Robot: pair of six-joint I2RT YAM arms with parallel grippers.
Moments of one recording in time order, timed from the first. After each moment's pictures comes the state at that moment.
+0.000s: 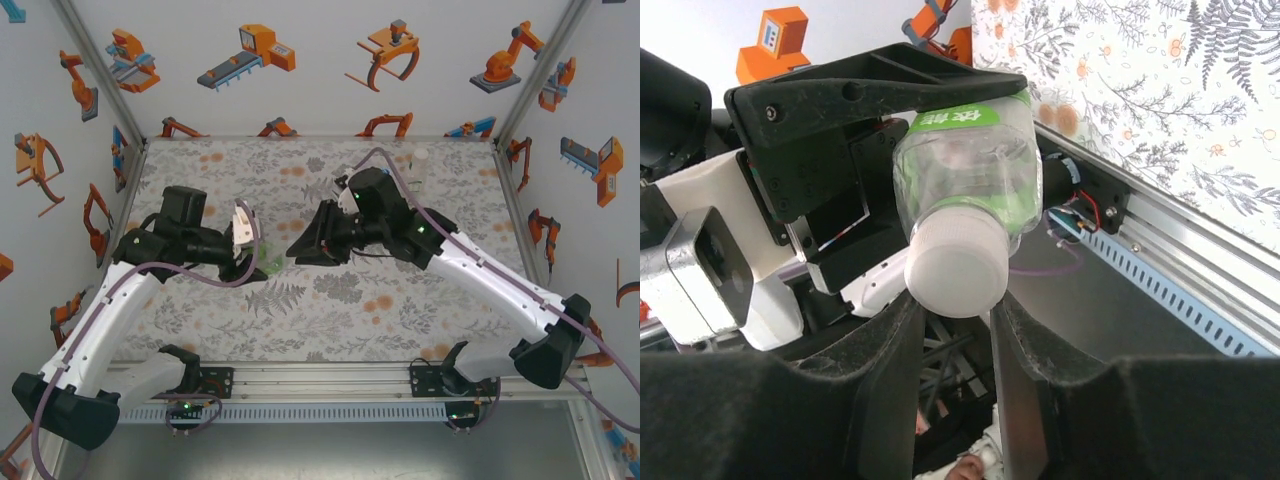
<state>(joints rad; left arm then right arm) -0.44 1.04 1.10 -0.90 0.82 0.78 0.86 1.34 1.37 -0.59 -0.47 1.19</state>
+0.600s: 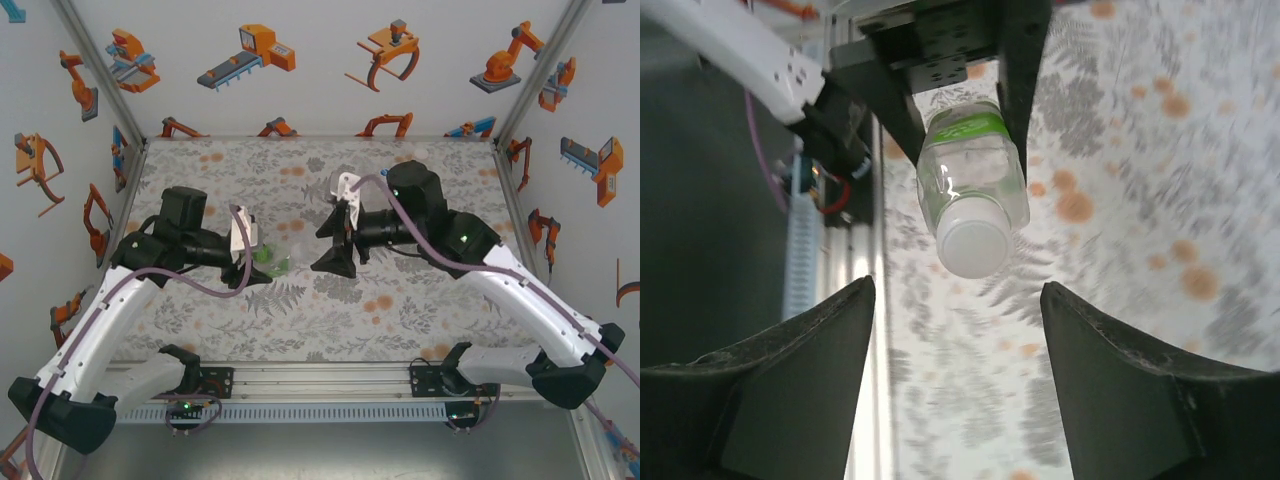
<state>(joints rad) -0.47 1.01 1.10 -0.87 0.89 0.80 0.84 1.20 1.41 -0.59 -0.68 -0.28</state>
